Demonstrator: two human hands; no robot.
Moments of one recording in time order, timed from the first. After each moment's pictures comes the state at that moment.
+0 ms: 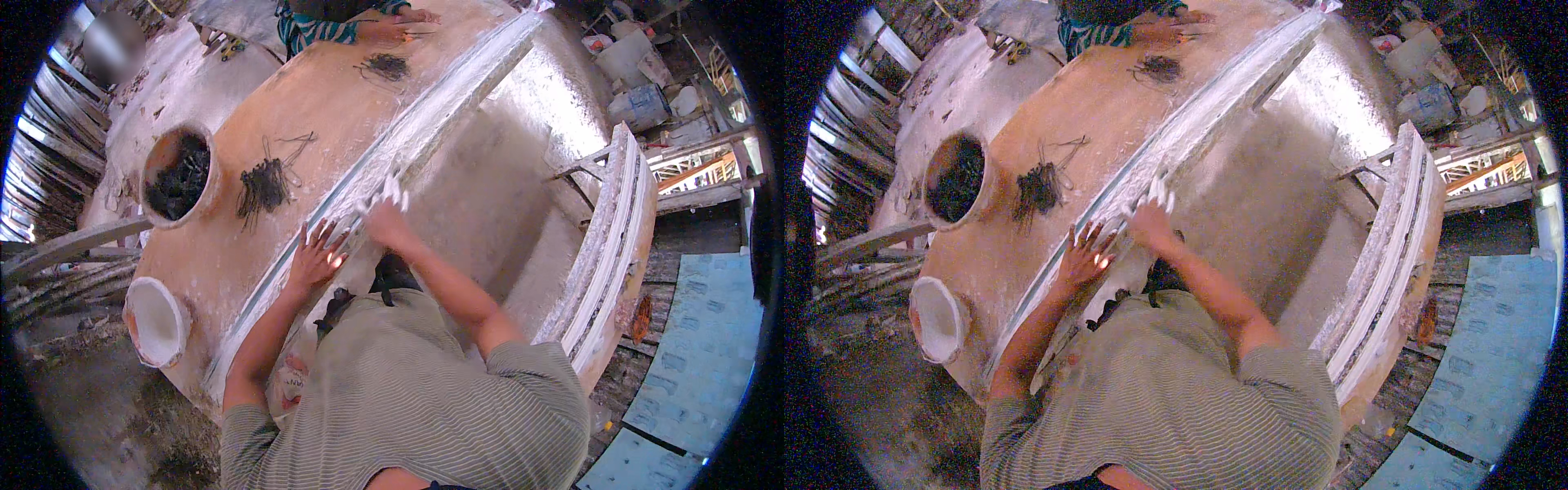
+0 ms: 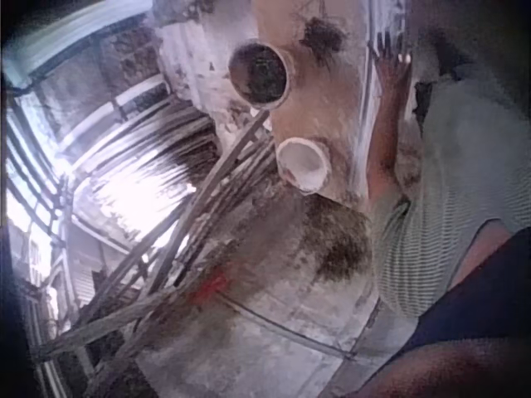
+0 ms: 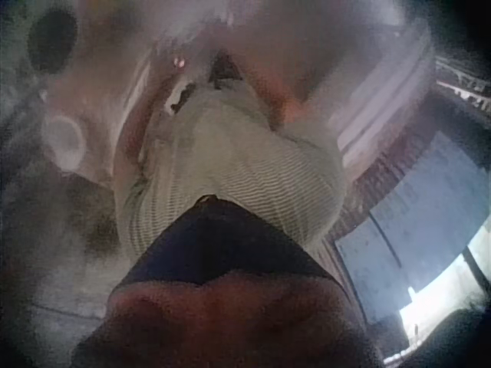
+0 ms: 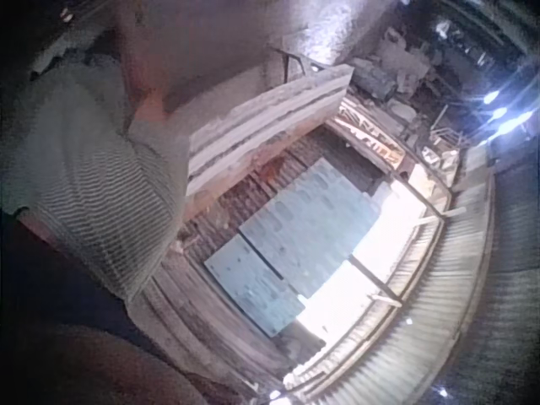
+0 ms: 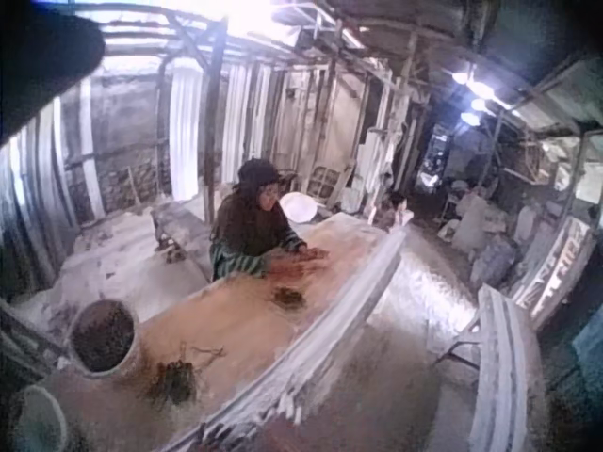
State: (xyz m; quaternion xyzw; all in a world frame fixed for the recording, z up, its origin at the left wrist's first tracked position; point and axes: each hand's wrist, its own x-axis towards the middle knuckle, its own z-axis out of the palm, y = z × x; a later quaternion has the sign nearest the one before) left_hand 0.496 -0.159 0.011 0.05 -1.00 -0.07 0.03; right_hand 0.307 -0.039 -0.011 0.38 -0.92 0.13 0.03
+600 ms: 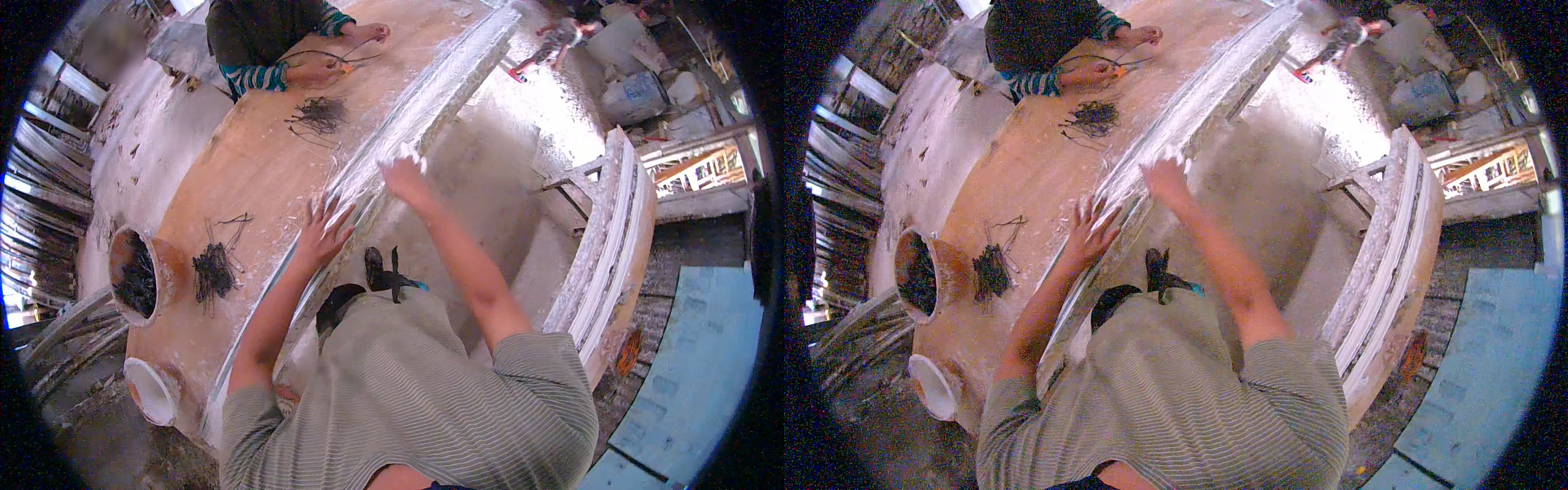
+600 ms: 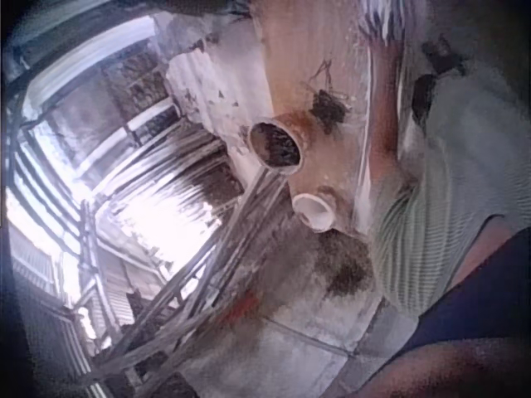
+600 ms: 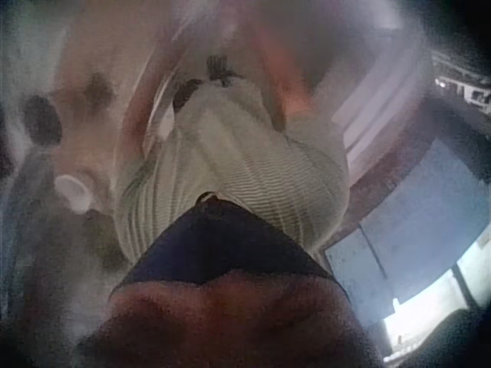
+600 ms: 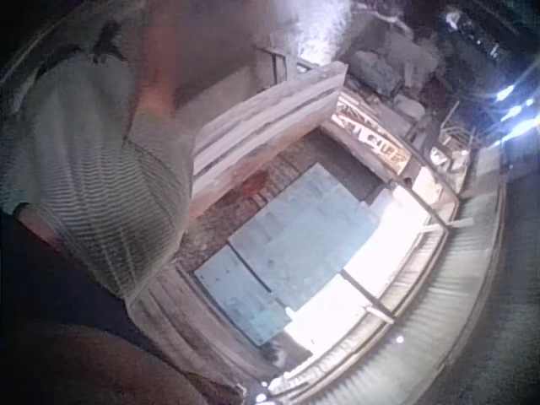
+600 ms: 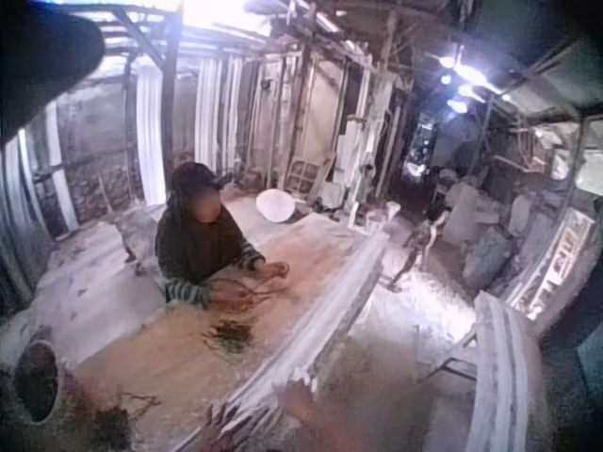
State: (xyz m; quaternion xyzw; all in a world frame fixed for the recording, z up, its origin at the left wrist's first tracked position) left_hand 0.177 -0.156 0.017 0.04 -0.99 -0.12 0.05; right_hand -0.047 -0.023 0.046 0.45 -0.89 0.02 -0.13
